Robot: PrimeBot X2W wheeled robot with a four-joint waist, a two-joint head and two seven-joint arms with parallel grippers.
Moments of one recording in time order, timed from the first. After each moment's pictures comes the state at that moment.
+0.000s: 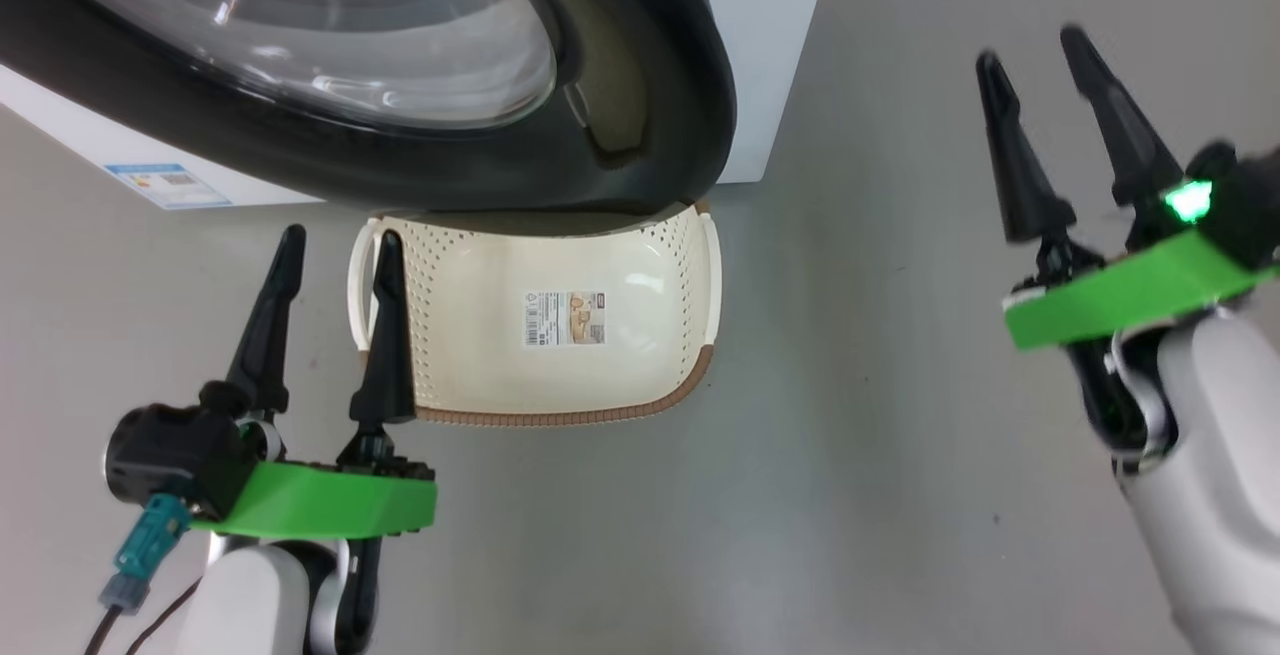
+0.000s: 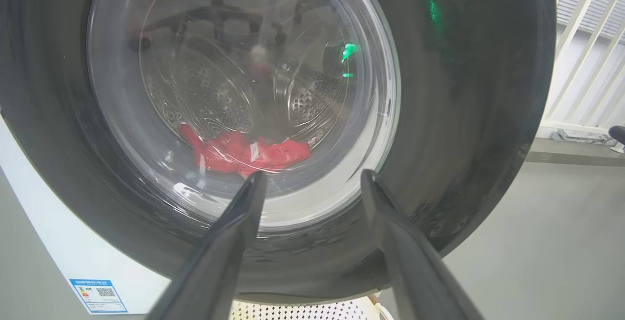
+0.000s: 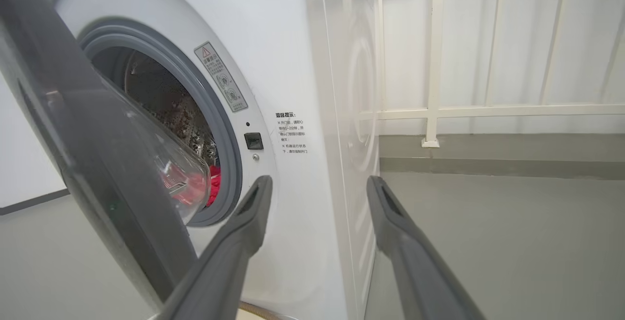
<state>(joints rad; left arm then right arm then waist) -0.33 0.03 -0.07 0.09 -0.25 -0.04 -0.25 -0.57 -0.24 0.18 0.29 0.51 0.13 -0.26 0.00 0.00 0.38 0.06</state>
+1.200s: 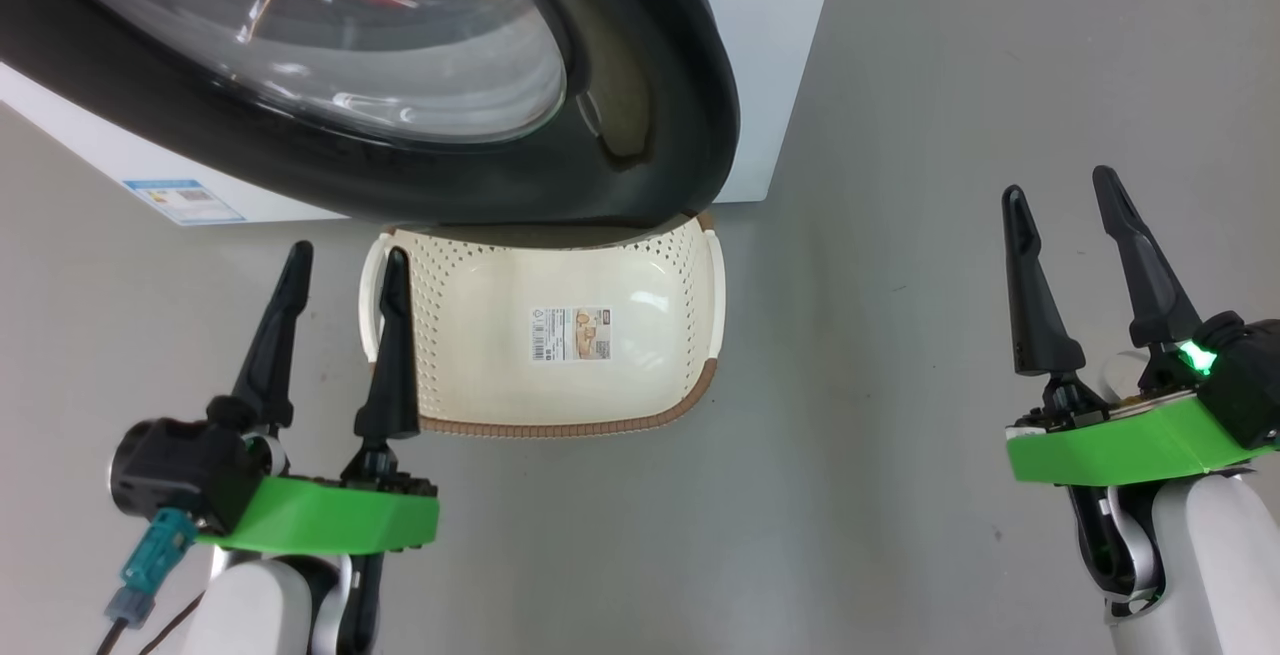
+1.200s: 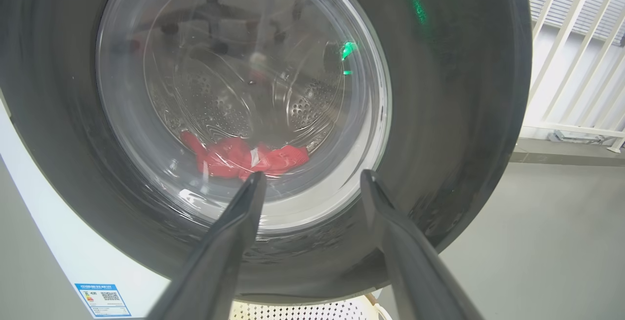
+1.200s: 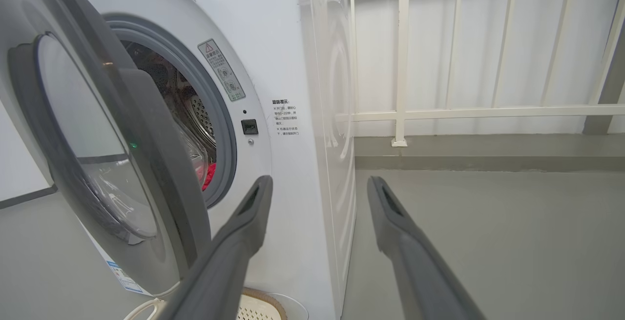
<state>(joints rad) -0.30 0.03 -0.07 0.08 -0.25 -0.05 -0.25 -0.25 -0.07 -0.02 0.04 0.27 0.13 -0.26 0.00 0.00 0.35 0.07</state>
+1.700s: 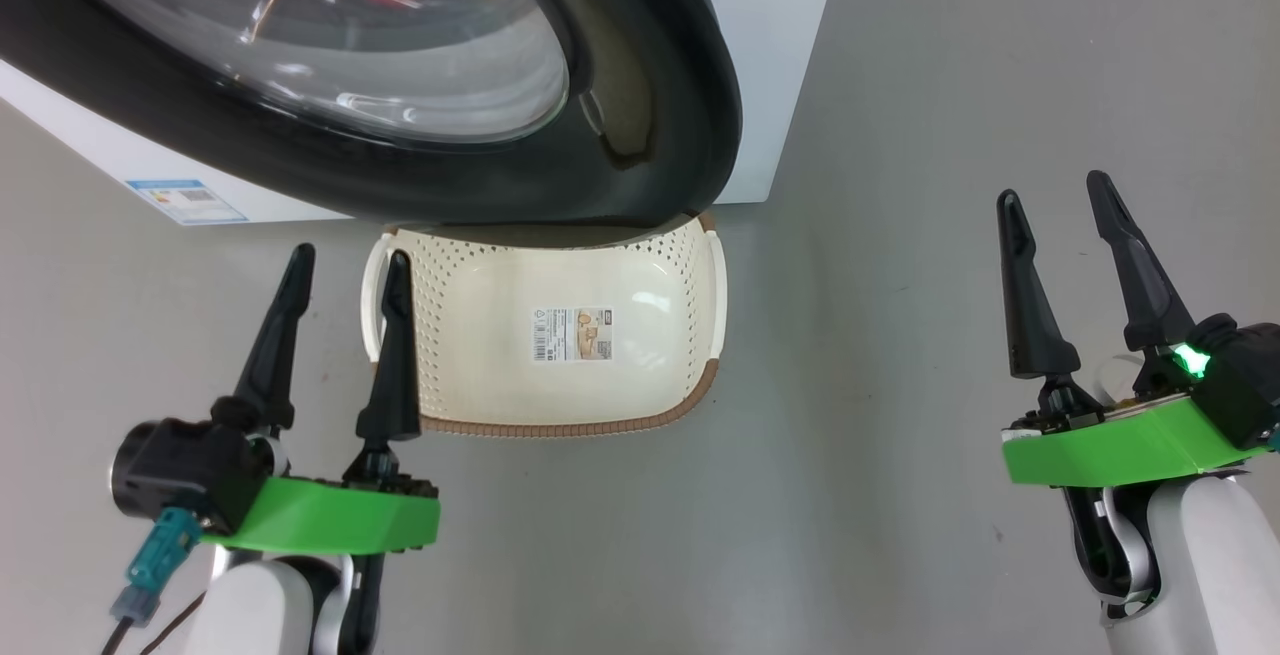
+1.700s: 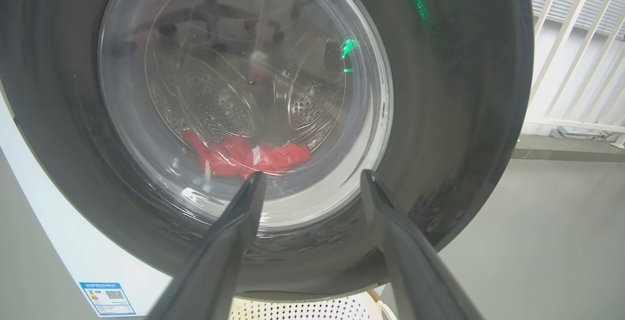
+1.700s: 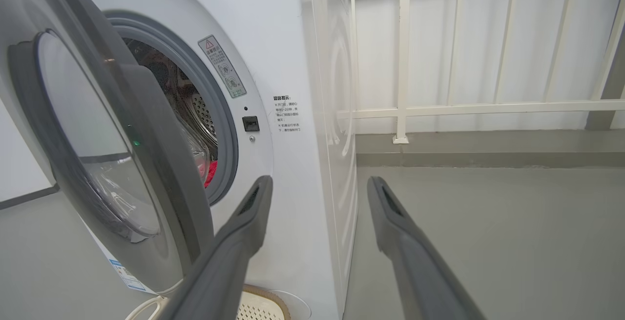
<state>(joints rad) -0.30 0.03 -0.07 0.09 -0.24 -0.05 -0.25 -0.25 -0.07 -0.02 0.05 0.27 0.13 -0.26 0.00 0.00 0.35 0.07</state>
